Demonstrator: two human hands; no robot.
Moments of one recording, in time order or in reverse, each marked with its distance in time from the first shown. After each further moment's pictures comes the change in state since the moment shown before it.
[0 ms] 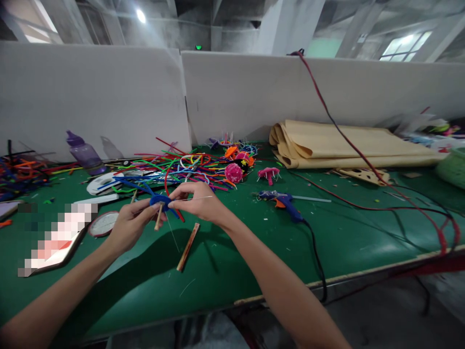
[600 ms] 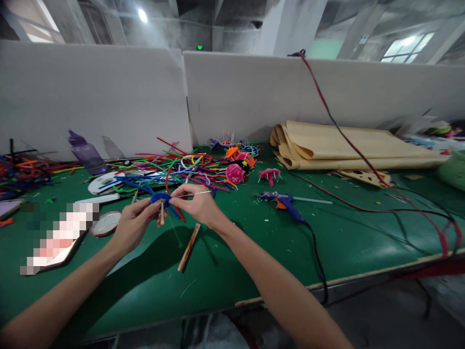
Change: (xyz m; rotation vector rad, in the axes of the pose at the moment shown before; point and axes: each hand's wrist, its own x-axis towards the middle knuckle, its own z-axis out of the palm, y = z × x) left_hand 0.002 -0.004 0.004 -0.096 0.084 0.031; right_hand 0.002 0.014 0.014 0.090 0.137 0.051
